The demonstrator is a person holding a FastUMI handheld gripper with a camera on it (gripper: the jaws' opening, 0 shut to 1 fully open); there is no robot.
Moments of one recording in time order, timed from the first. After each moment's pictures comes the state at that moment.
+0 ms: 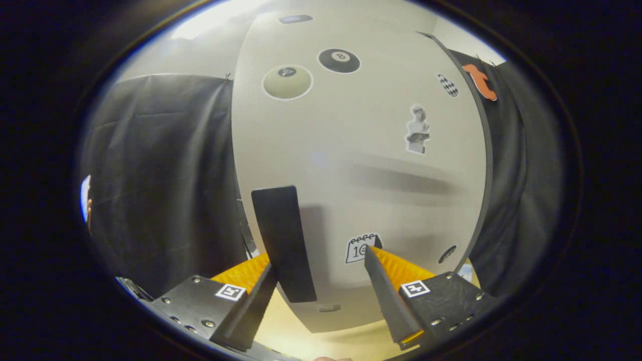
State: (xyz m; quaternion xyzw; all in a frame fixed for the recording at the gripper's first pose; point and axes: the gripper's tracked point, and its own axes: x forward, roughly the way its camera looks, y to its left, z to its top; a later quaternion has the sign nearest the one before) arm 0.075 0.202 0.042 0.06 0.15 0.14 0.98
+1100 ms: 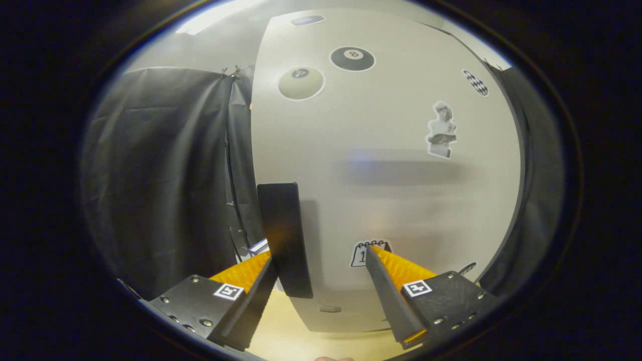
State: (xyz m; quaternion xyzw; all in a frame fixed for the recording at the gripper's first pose) arm 0.113 0.216 0.033 0.05 0.14 0.13 0.98
